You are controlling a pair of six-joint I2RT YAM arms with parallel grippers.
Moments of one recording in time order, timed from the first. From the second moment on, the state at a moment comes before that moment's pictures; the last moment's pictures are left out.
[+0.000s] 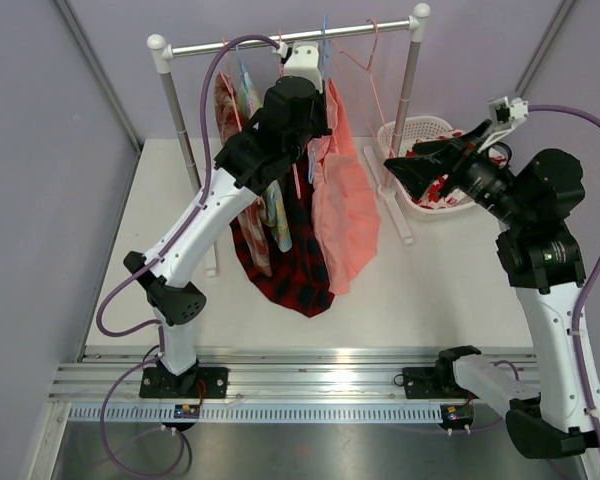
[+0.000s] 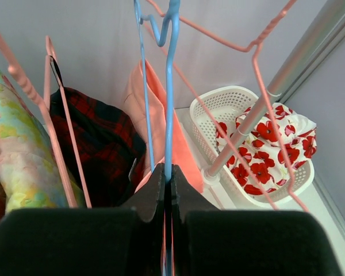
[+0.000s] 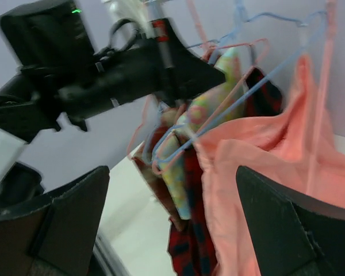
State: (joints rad) left arm -0.78 1.89 2.34 -0.64 -0.47 -0.28; right arm 0.15 0.98 1.44 -0.32 -0.59 0.44
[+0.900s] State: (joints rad) left arm -0.81 1.80 2.32 -0.56 -0.52 -0.32; right arm 0.77 1.26 1.47 -0.58 0.37 0.41
